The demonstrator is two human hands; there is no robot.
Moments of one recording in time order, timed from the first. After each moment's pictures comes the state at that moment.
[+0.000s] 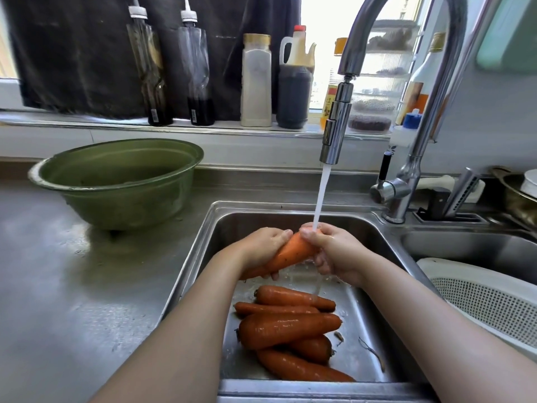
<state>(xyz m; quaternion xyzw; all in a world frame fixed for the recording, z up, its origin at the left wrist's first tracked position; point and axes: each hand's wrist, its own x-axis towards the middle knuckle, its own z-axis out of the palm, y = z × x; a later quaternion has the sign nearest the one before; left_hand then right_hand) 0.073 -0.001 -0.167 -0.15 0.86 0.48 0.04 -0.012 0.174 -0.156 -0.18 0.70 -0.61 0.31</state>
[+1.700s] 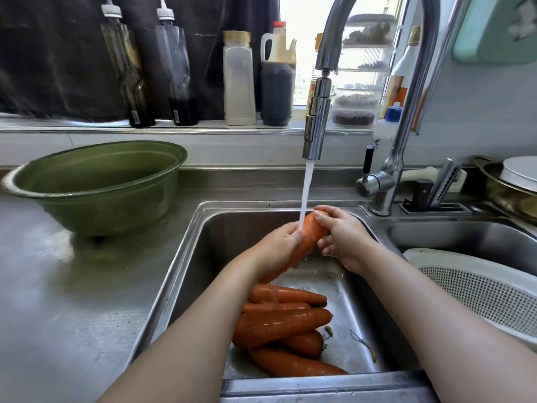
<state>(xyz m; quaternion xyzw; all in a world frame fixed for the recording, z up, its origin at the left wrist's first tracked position) 0.072 0.055 -0.150 -0.07 0.84 0.53 -0.02 -0.039 0.185 -0.156 -0.13 0.67 -0.70 0.22</state>
